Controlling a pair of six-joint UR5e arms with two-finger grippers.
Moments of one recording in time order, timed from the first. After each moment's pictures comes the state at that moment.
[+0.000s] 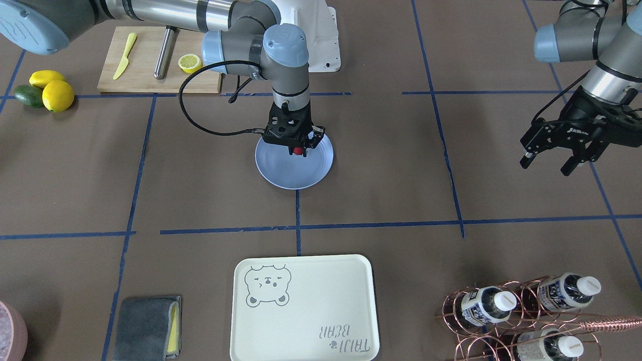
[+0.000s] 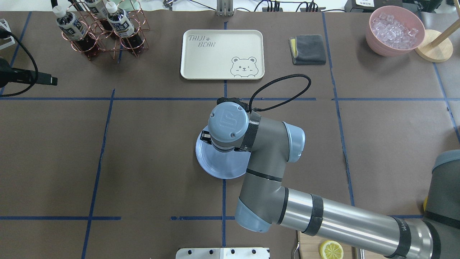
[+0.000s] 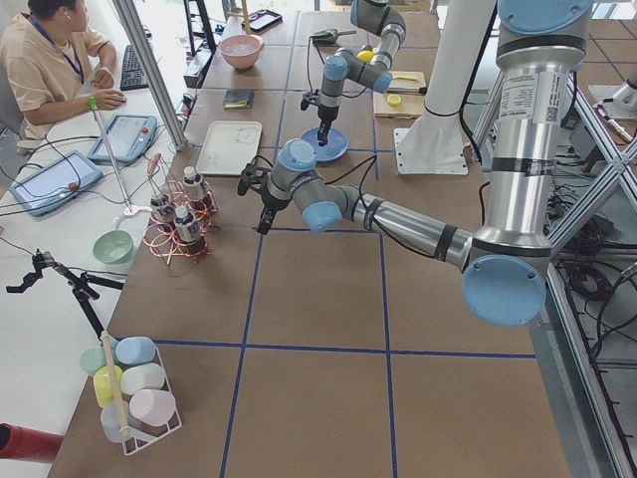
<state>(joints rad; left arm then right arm) -1.07 -1.62 -1.82 -2.22 -2.06 -0.79 0.41 -0.77 1.50 -1.49 1.72 1.55</state>
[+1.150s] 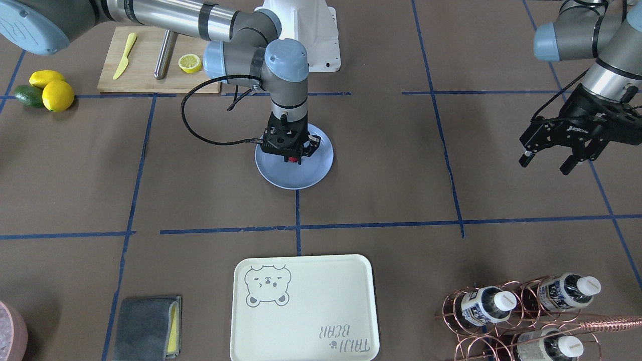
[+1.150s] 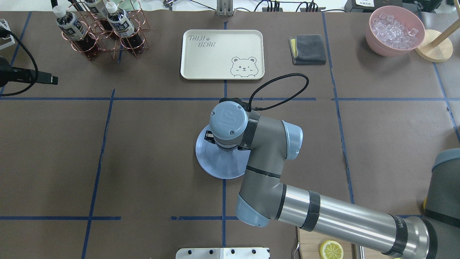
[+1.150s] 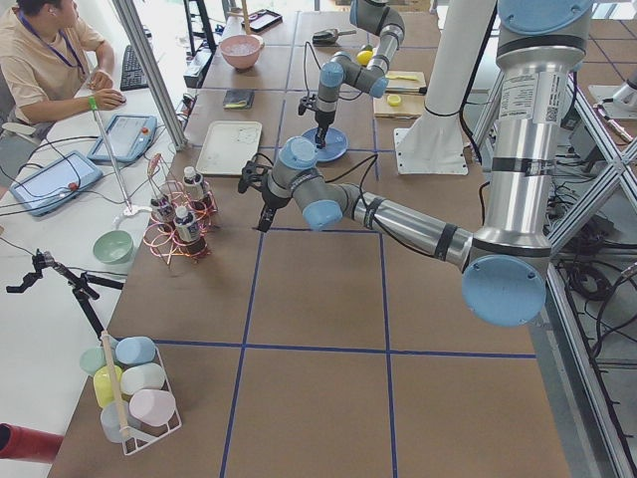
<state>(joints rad) -1.07 -1.62 -1.83 -2.22 -2.06 -0.79 0.41 -0.77 1.45 -1.49 1.73 1.52</state>
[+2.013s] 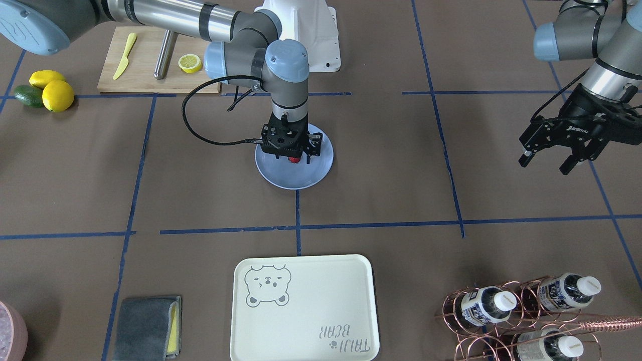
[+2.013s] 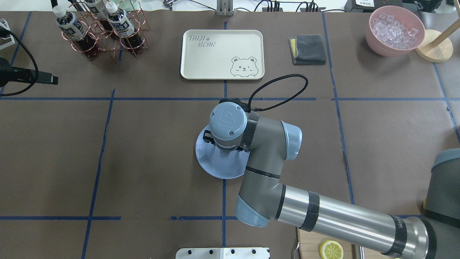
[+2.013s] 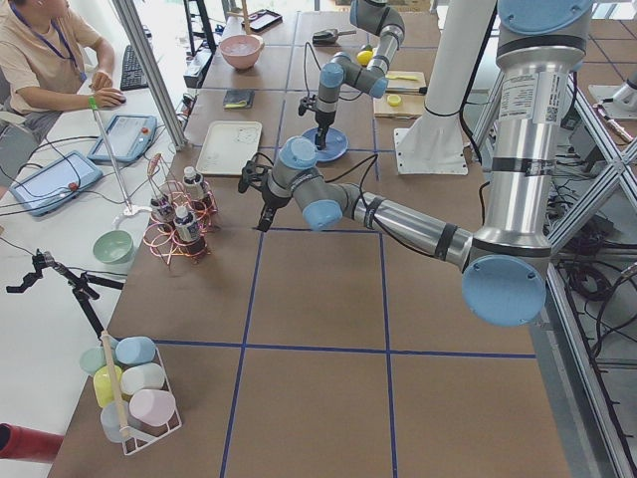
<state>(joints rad) -1.07 -1.62 -1.83 -2.22 -2.06 -0.80 0.41 -0.76 1.45 -1.49 1.73 1.52</state>
